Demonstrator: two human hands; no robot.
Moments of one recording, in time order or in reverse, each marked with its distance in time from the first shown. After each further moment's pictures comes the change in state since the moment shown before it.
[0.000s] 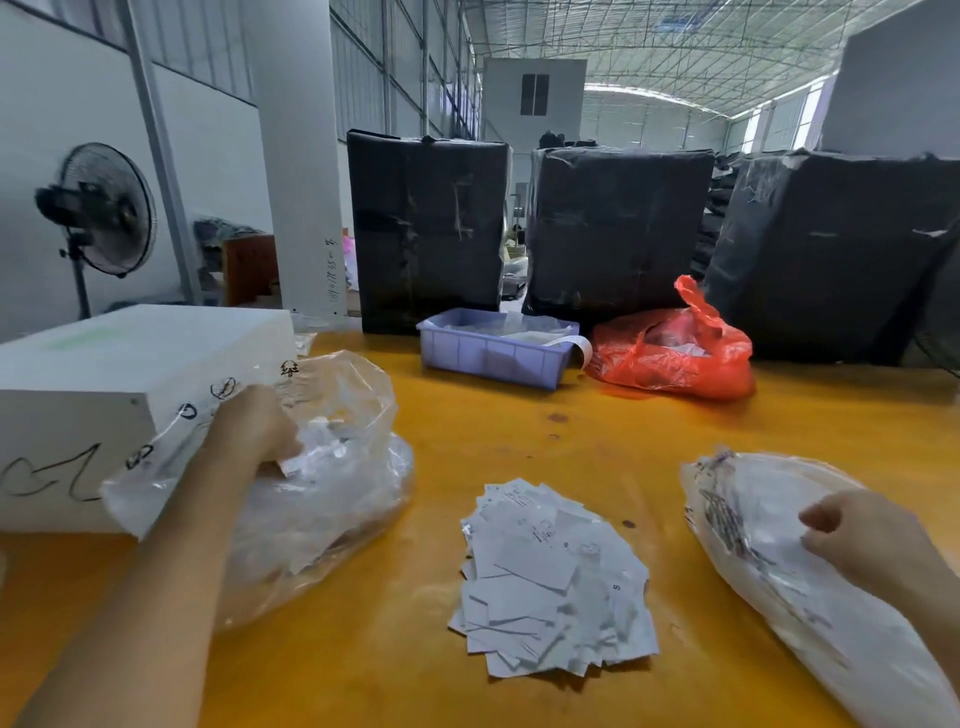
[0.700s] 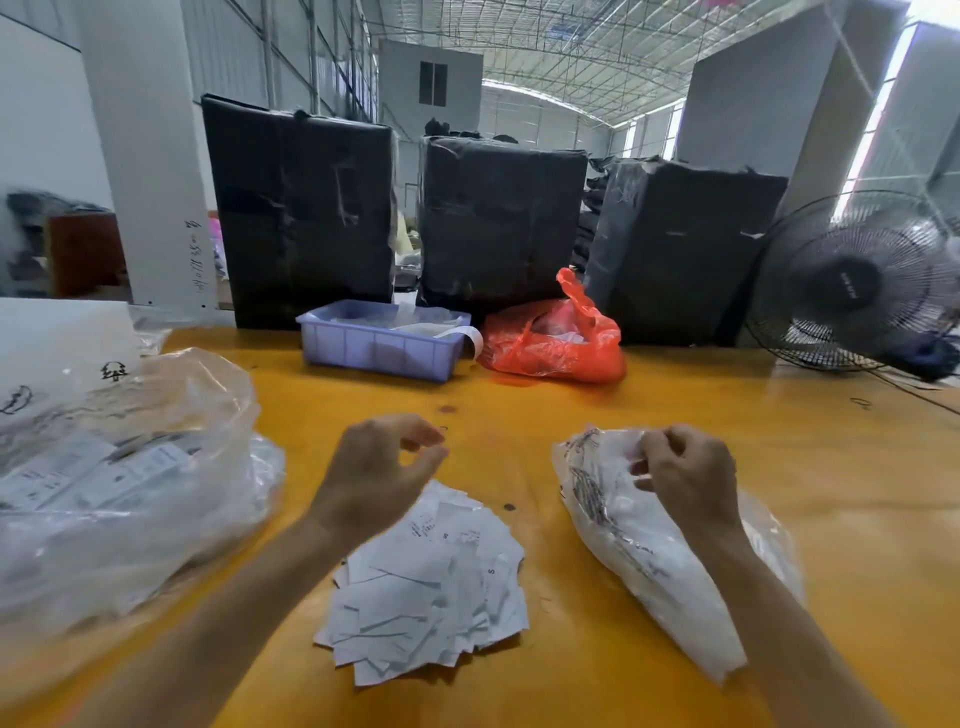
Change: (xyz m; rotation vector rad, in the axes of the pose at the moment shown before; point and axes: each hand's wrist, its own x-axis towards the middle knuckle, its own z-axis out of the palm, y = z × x) left_hand -0.126 0.123 0.085 -0.417 -0.083 0.800; right_hand -0.021 -0.034 -0.009 0.737 0.308 -0.028
